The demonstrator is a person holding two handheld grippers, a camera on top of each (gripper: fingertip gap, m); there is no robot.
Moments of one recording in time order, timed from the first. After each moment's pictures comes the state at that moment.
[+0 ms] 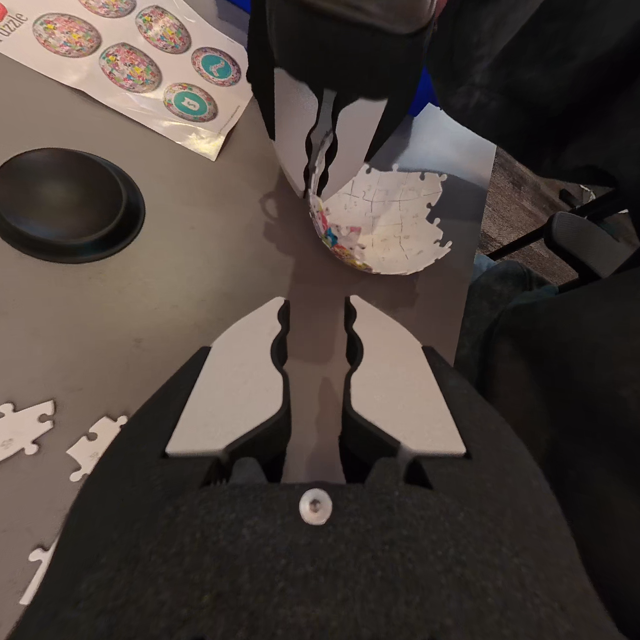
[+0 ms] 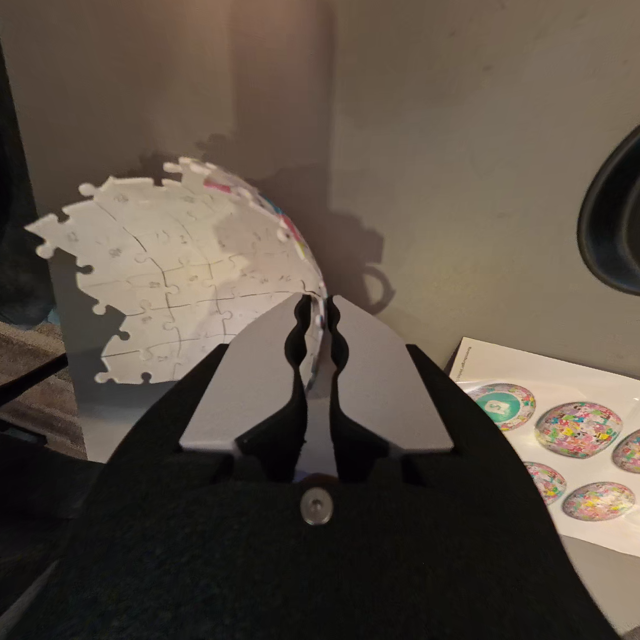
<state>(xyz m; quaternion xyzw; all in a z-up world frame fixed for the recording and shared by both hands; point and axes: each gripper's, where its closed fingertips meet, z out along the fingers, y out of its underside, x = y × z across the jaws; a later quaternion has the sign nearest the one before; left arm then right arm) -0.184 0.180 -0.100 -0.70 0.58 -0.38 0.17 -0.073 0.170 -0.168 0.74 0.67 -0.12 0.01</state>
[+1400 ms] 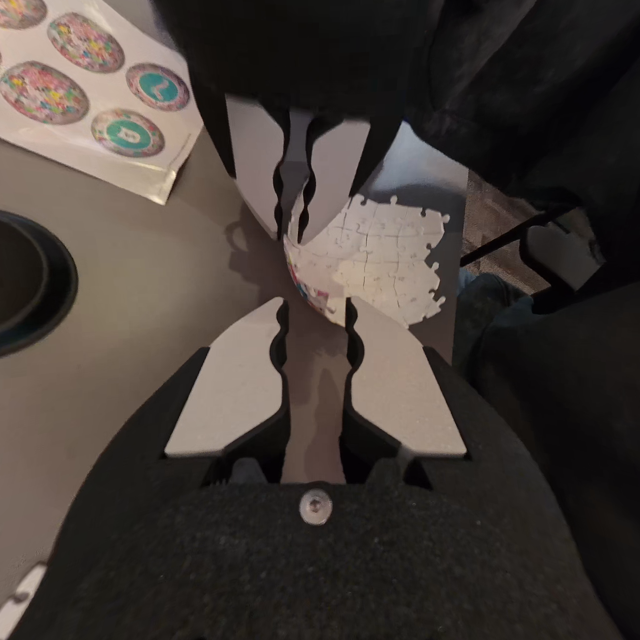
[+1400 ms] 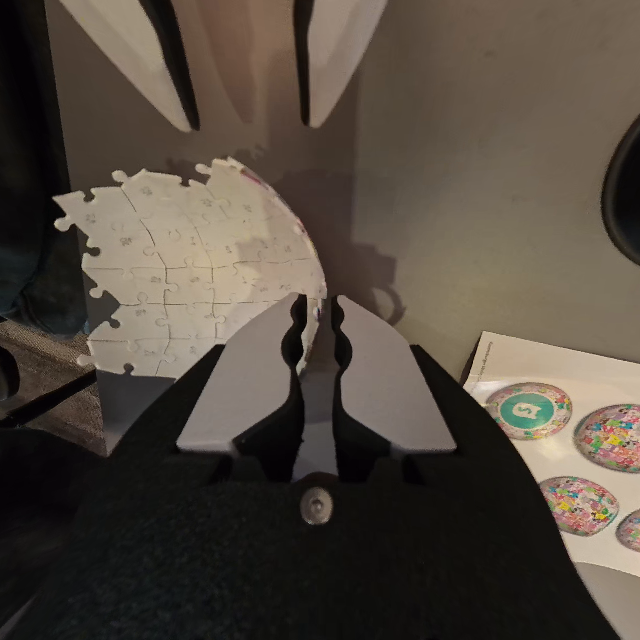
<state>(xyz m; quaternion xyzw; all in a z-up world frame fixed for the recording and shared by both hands) -0.131 0.165 -0.114 -0.67 0.59 -0.42 0.13 -0.069 0.165 -0.166 0.75 0.64 -0.17 0.00</state>
